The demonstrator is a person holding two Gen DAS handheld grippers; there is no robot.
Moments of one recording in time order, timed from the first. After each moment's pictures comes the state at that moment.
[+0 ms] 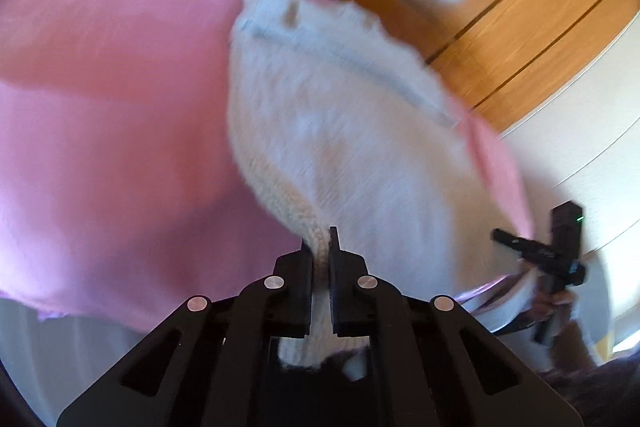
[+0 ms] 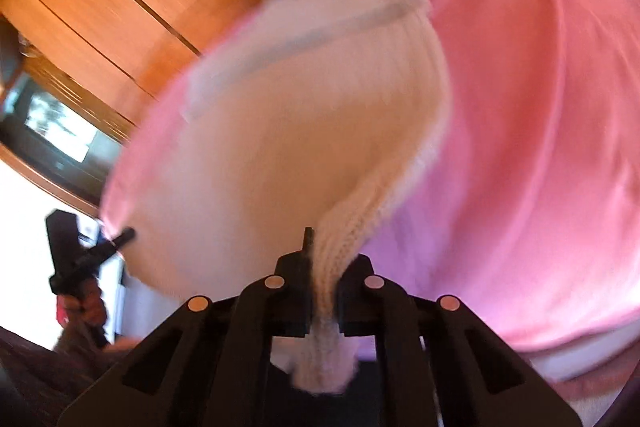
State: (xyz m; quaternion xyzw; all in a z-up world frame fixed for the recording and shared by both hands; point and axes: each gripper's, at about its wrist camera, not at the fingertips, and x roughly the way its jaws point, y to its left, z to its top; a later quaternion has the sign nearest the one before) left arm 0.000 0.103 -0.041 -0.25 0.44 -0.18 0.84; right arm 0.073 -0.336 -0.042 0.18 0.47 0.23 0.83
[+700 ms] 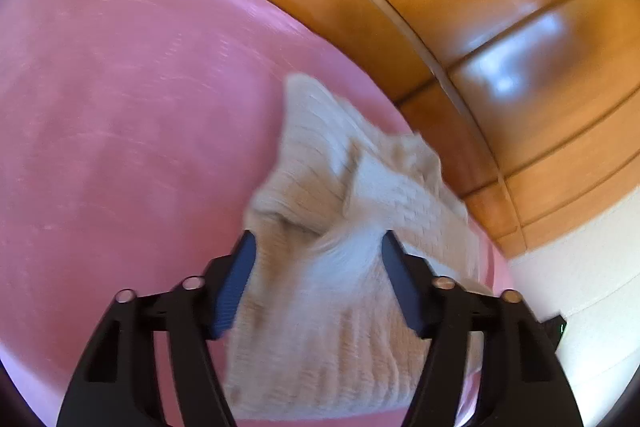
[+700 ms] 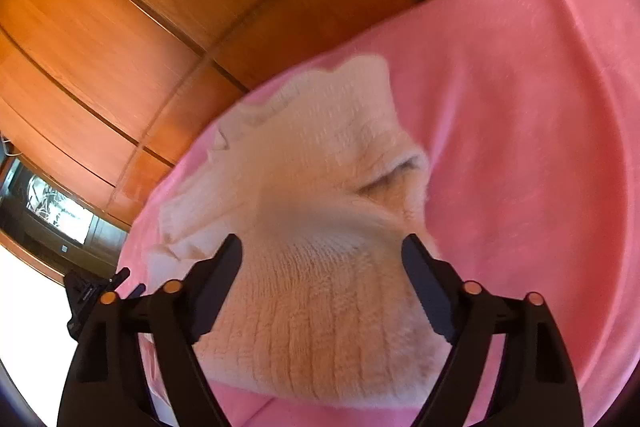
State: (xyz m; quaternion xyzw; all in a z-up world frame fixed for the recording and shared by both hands) left arm 0.173 0.155 -0.044 -0.36 0.40 -0.06 0.84; right arm 0.228 -0.371 -0.038 0.27 0.41 0.17 0.85
